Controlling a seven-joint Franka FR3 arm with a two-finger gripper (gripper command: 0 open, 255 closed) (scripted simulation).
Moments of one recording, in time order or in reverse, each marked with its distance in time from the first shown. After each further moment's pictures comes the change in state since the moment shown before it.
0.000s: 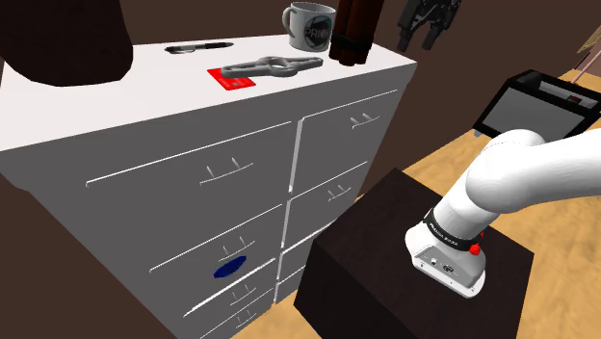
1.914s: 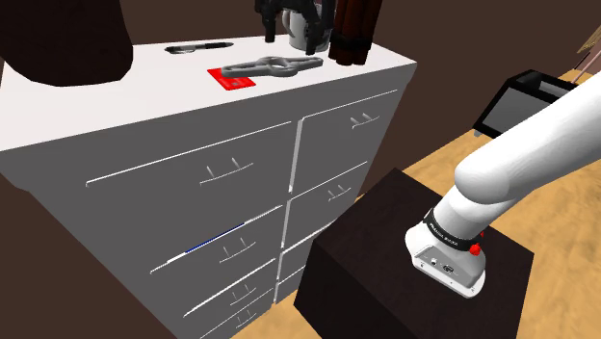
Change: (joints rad) arm -0.278 0.557 0.726 0.504 0.288 0.033 1.554
